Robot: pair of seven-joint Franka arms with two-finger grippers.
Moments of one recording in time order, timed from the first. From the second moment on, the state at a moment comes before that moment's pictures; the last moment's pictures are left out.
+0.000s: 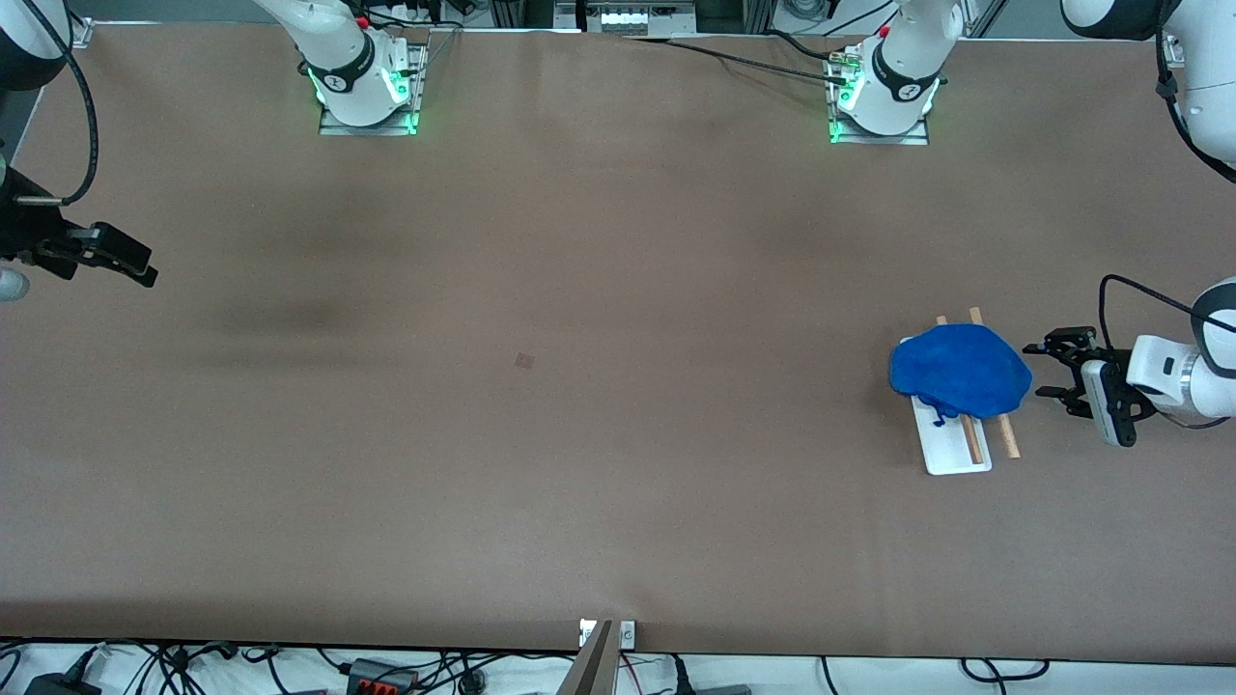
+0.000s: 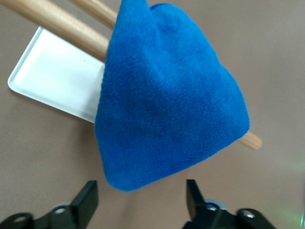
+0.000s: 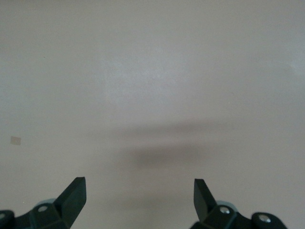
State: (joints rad) left arm 0.33 0.70 0.01 -1.42 -0.26 1.68 1.48; right arm 0.01 0.02 -0.07 -1.70 -0.02 1.77 0.02
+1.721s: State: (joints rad) left arm 0.21 0.51 0.00 -1.02 -0.18 0.95 0.49; right arm 0.00 0.02 -0.03 -1.69 -0.02 1.76 0.01
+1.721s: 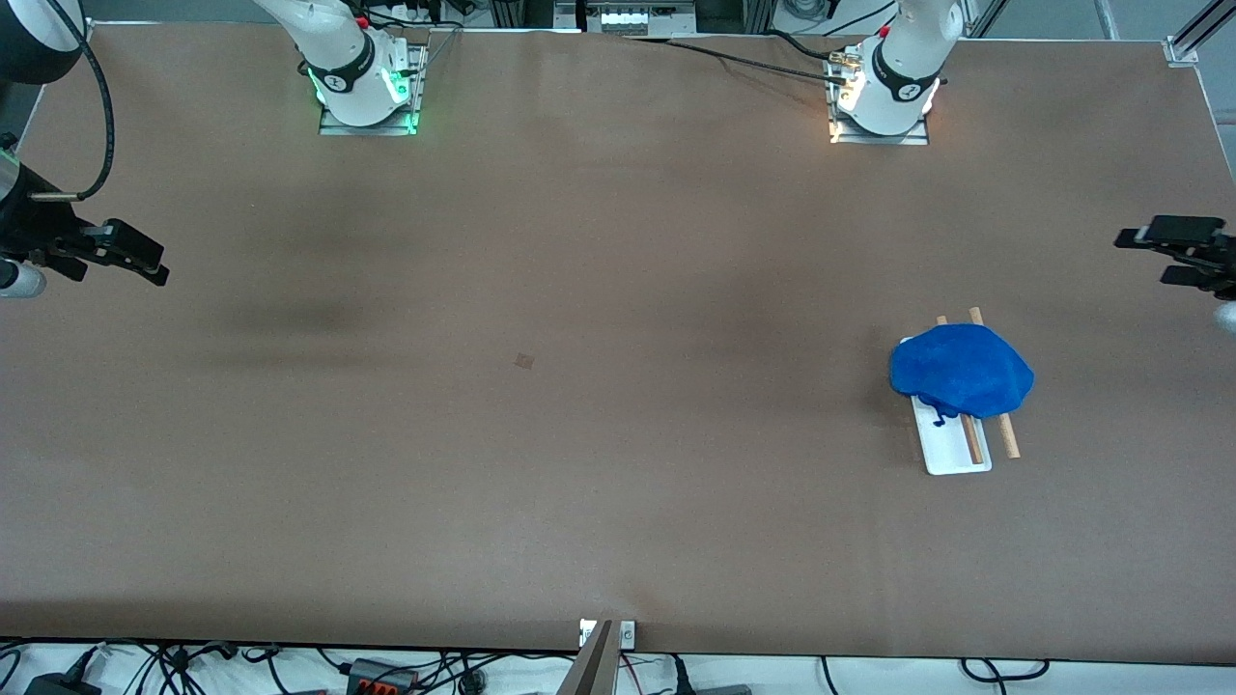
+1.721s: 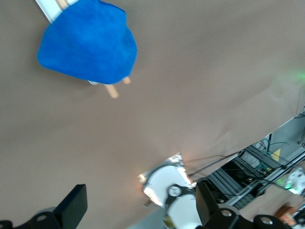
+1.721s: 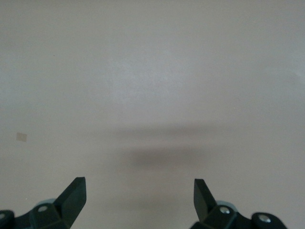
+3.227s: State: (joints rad) left arm 0.01 0.08 0.07 -1.44 -0.01 1.26 0.00; right arm 0.00 0.02 -0.03 -1.70 -0.02 1.75 -0.03
